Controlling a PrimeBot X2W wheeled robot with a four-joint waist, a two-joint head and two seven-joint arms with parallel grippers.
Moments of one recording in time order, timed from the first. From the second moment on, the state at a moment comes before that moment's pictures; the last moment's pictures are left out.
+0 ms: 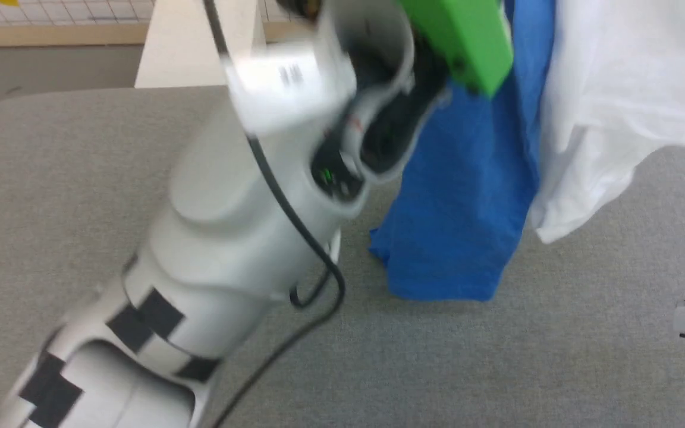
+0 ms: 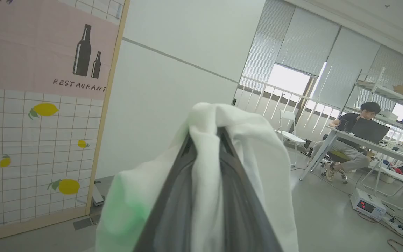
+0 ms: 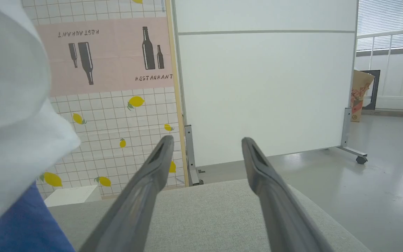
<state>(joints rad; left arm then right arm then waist) -1.15 0.05 -0.67 0.11 -0.99 0.23 0.12 -0.11 -0.05 -0.35 -0.09 0.14 0.13 -0.26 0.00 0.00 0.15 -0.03</state>
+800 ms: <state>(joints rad) -0.85 0.05 -1.07 0.57 -1.09 0.20 -0.17 -0.18 -0.05 -0.30 -0.04 0.15 0.13 -0.26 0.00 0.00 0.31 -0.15</state>
